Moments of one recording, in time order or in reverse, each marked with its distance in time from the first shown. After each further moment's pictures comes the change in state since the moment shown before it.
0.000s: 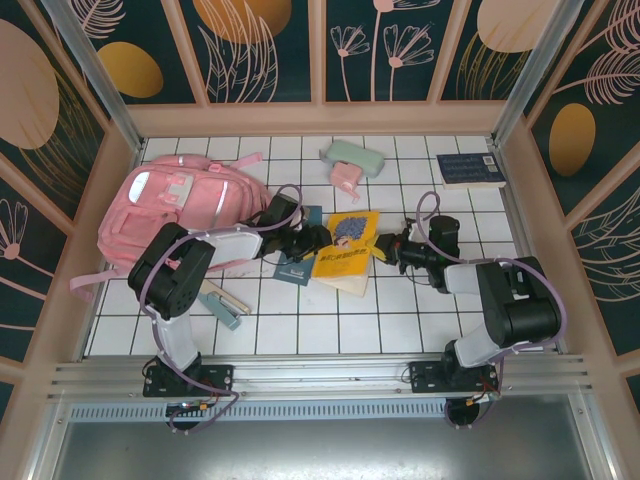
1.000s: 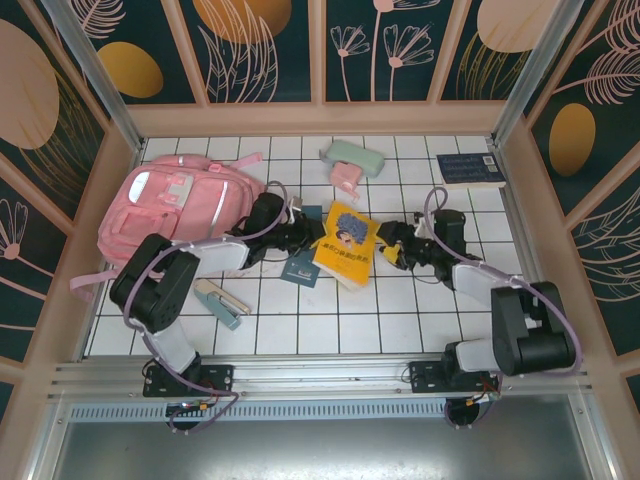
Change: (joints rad) left arm 0.031 -0.141 -0.142 0.313 0.095 -0.212; right arm -0.016 -0.184 0.084 -0.394 0.136 -0.266
